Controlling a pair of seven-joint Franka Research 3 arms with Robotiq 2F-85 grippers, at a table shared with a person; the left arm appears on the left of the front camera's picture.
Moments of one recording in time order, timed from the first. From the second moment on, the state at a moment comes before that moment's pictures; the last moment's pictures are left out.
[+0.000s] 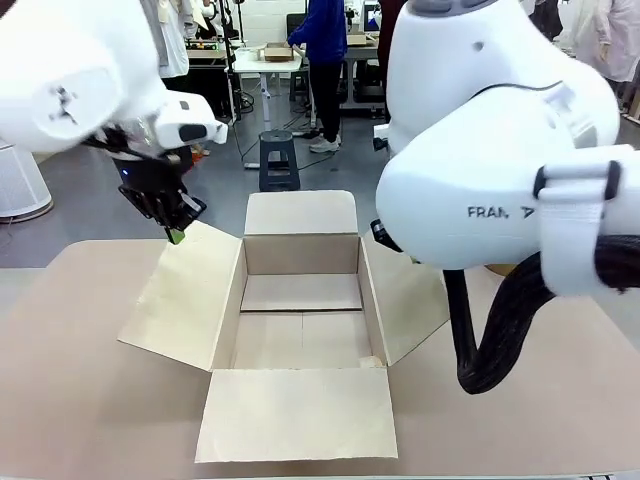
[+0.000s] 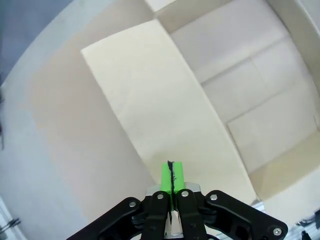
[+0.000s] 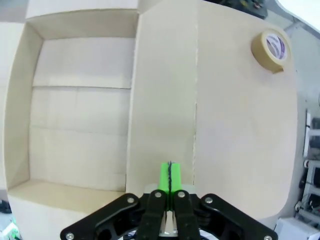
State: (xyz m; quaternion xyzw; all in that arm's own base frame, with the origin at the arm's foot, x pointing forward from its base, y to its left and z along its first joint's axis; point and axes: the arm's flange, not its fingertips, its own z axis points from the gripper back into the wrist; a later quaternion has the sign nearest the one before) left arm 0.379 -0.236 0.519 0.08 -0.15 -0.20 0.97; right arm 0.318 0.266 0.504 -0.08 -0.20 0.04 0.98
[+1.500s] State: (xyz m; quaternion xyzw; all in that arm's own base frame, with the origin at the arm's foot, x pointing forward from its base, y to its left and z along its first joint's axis) left arm 0.424 -0.182 0.403 0.00 -0.12 -0.06 0.99; right arm 0.366 0.217 0.380 -0.03 -0.17 0.07 0.98
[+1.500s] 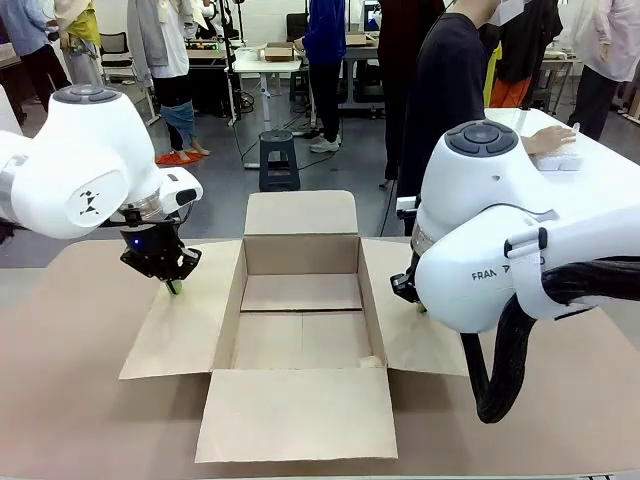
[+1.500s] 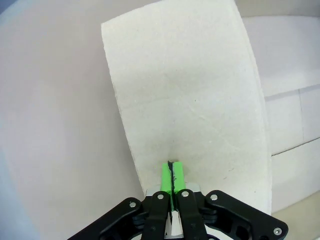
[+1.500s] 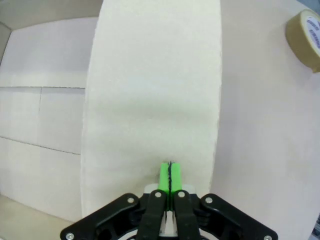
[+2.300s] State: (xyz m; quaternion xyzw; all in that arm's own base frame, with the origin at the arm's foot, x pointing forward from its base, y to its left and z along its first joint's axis) left arm 0.424 -0.174 0.374 -0.05 -0.08 -0.05 0.99; right arm 0.375 0.212 0.359 -0.01 -0.16 0.08 0.98
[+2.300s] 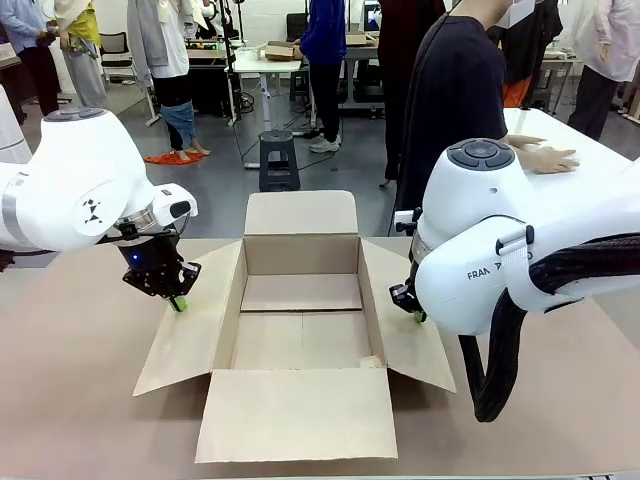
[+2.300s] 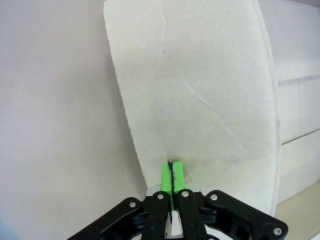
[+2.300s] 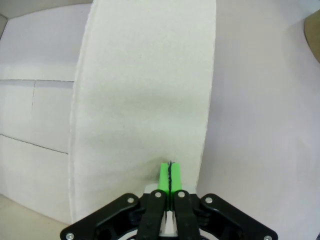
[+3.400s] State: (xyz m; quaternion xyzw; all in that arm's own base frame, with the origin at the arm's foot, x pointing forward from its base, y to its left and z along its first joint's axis) left arm 0.426 -0.176 0.355 -0.05 -0.06 -0.05 1.00; right arm 0.375 0.212 0.359 -0.01 -0.15 0.08 0.98
